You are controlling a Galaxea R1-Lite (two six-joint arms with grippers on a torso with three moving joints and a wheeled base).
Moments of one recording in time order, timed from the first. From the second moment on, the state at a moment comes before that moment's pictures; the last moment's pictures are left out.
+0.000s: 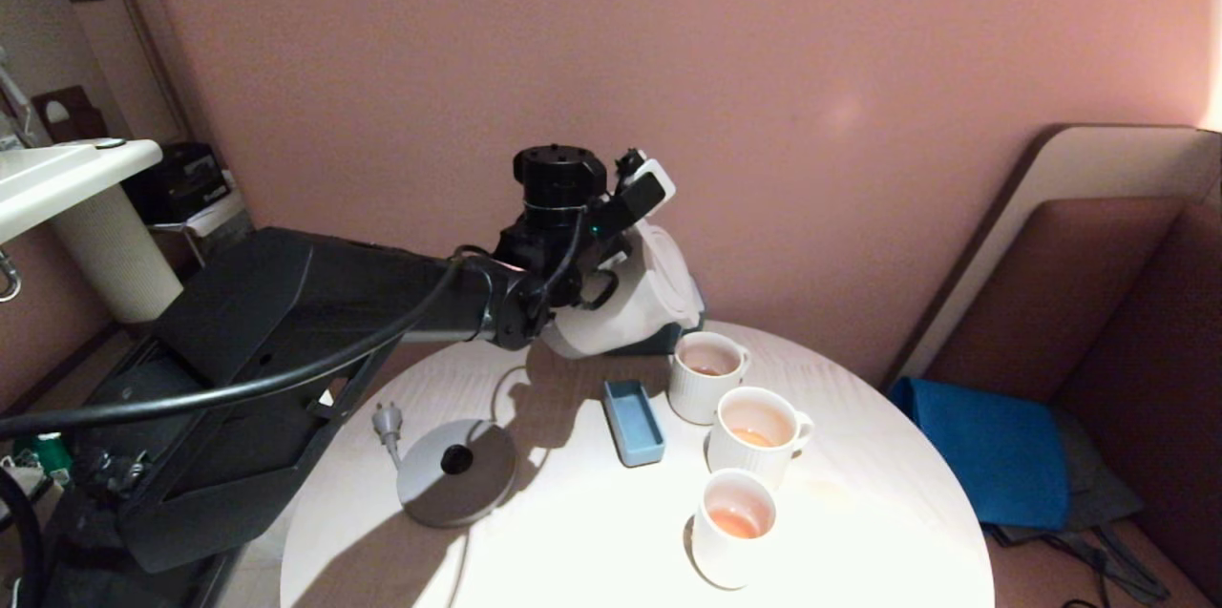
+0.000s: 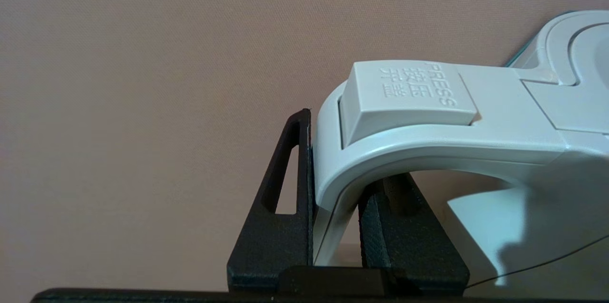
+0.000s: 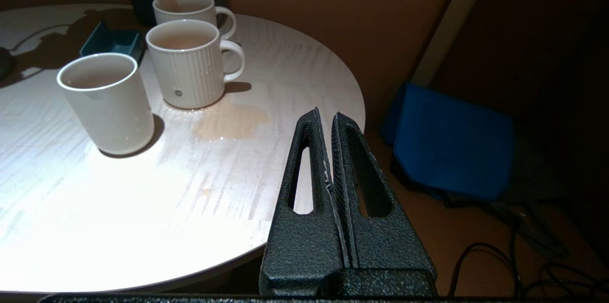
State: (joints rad) left arm -0.59 2.34 -1.86 -0.53 0.33 0.88; right arm -0.01 0.00 0.00 0.00 0.03 -0.03
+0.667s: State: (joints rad) left arm -0.60 2.33 -1.88 -0.53 0.33 0.93; right arm -0.01 0.00 0.00 0.00 0.03 -0.03
